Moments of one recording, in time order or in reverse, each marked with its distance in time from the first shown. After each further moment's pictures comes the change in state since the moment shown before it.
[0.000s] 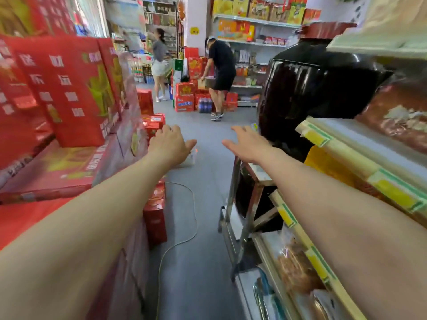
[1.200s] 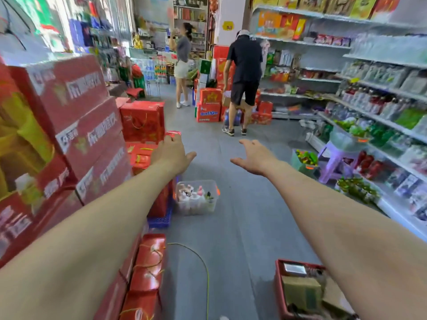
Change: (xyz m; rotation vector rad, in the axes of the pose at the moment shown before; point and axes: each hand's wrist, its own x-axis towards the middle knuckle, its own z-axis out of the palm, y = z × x) left_hand 0.756 -0.137 0.266 -0.026 -0.041 -0.160; right_hand 0.823 0.042 0.174 0.052 -0.134 -0.060
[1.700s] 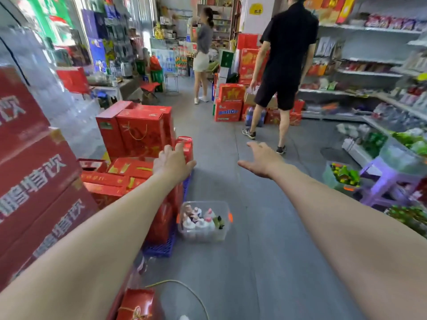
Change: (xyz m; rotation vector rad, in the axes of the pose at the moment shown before) left_hand 0.324 0.013 0.109 -0.016 -0.067 -0.172; right_hand 0.368 0.062 0.015 0.002 -0.079 -0.035
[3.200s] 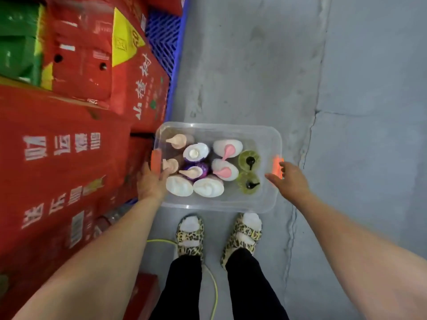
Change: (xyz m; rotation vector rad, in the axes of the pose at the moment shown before) left_hand 0.391 -0.283 0.757 -0.177 -0.554 -0.921; right_hand 0.503 0.249 0.728 0.322 -0.721 0.544
